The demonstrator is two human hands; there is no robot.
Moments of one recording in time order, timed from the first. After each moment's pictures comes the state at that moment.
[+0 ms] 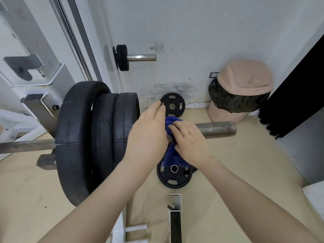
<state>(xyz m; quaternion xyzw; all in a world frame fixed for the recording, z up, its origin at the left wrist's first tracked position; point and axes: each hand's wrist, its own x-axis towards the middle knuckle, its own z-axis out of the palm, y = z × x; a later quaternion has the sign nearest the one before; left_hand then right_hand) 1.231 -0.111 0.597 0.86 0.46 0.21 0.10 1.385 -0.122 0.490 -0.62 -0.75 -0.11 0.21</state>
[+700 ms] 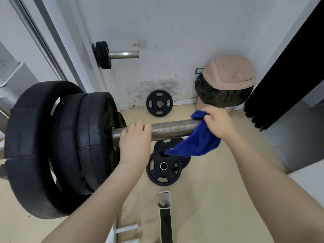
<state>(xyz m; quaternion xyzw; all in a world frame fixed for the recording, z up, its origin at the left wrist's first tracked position) 1.272 -0.100 0.528 0.87 0.48 0.10 -0.08 1.518 -0.137 0.527 -0.80 -0.53 0.10 0.25</state>
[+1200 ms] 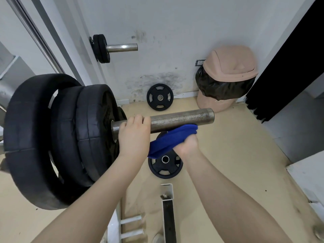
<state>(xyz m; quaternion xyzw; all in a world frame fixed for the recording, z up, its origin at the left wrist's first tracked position) 1.268 -0.104 0.532 0.87 0.49 0.06 -0.04 1.404 -0.136 0.477 -0.44 0.16 0.52 0.71</state>
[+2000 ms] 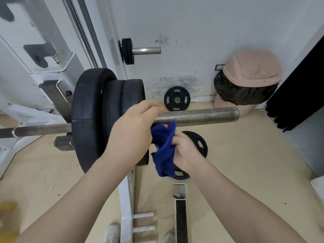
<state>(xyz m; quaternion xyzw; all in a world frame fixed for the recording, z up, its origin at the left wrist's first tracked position) 1.176 -0.140 0.609 0.88 0.37 0.28 0.07 1.307 -0.165 0.525 -0.41 -0.10 0.68 0.60</state>
